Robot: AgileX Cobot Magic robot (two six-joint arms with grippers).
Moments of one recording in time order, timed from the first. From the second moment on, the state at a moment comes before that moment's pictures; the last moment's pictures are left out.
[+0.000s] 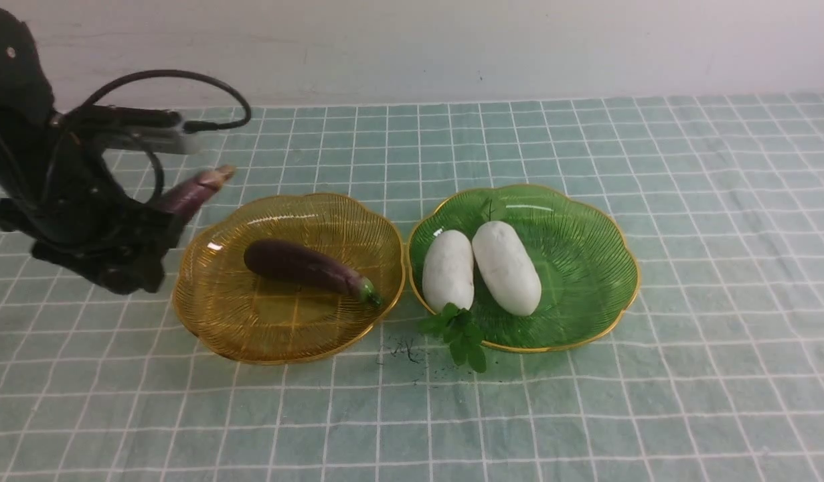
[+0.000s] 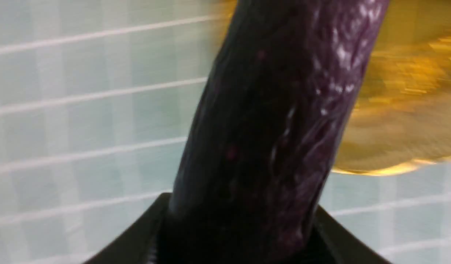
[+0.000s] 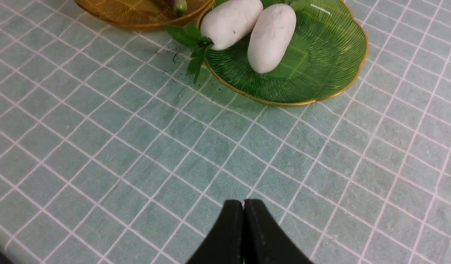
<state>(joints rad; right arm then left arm) 0.64 0.52 -0.88 -0.08 1.18 0.02 -0.03 1.72 -1.41 -0.10 1.15 0.20</state>
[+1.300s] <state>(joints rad) 0.64 0.35 -0.46 -0.30 0.40 0.18 -0.12 1.89 -1.55 -0.21 1.18 0.29</state>
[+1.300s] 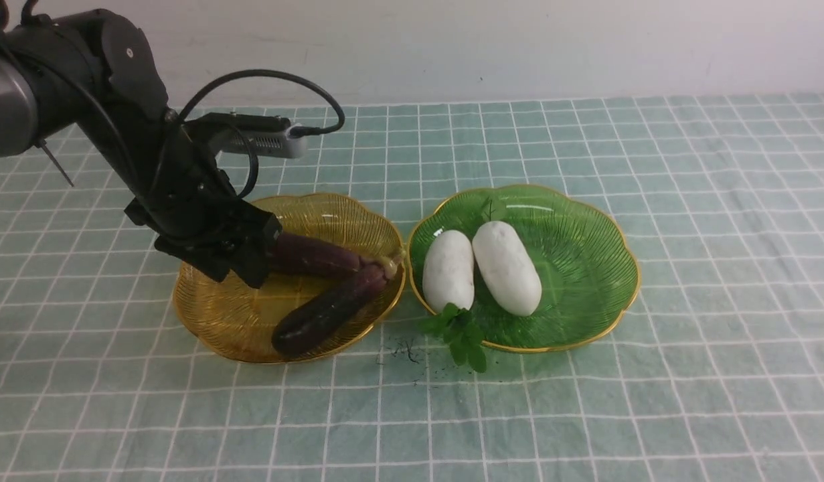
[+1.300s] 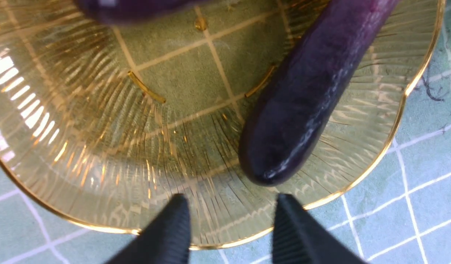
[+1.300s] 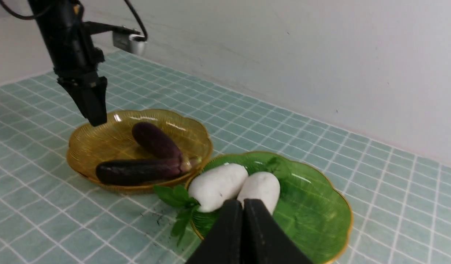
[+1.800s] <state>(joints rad) 0.64 0.35 -0.45 -0.31 0.33 0.18 -0.12 1.89 -1.56 -0.21 1.18 0.29</state>
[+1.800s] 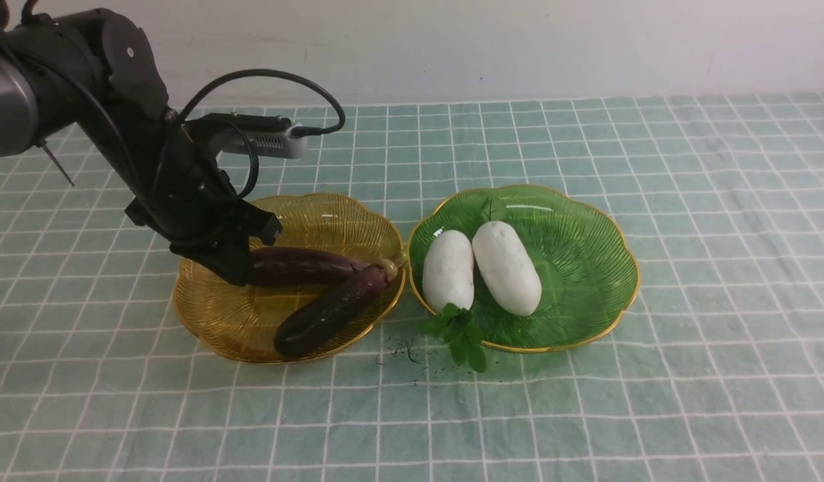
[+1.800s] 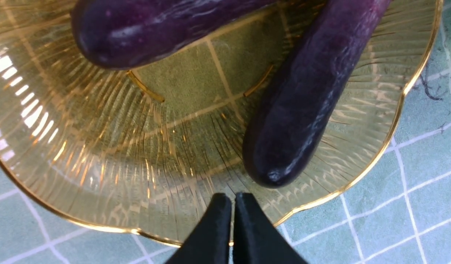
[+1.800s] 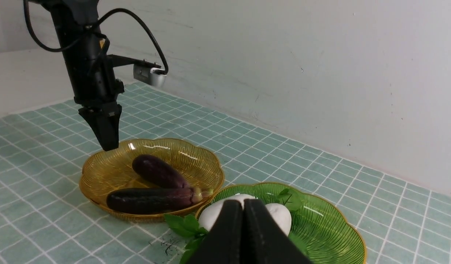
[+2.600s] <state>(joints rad) 0.47 0.28 -0.35 -0.19 0.30 0.18 -0.12 1.89 -1.56 -0.21 1.22 0.29</state>
